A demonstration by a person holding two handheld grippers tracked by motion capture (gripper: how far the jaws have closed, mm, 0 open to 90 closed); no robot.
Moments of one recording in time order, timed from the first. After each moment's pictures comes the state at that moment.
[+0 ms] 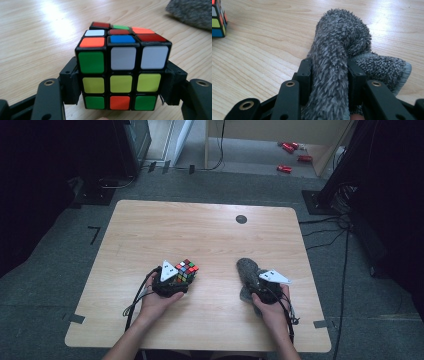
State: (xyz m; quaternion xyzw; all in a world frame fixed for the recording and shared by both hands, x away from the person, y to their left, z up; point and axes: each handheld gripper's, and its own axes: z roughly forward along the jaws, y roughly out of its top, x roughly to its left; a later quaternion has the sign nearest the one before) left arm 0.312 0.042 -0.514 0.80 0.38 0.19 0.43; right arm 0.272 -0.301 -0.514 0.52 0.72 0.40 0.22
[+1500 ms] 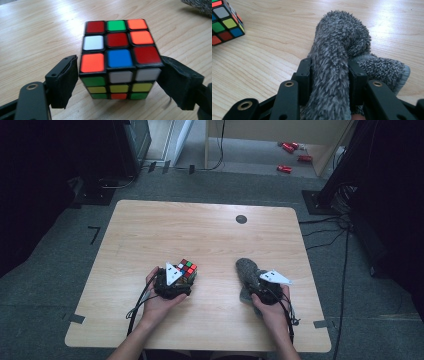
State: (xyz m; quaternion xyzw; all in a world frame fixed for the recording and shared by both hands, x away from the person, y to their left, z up) left arm 0.305 0.032 -0.514 0.79 0.38 0.24 0.41; right arm 0.269 -0.300 -0.511 0.52 0.71 0.41 0.22
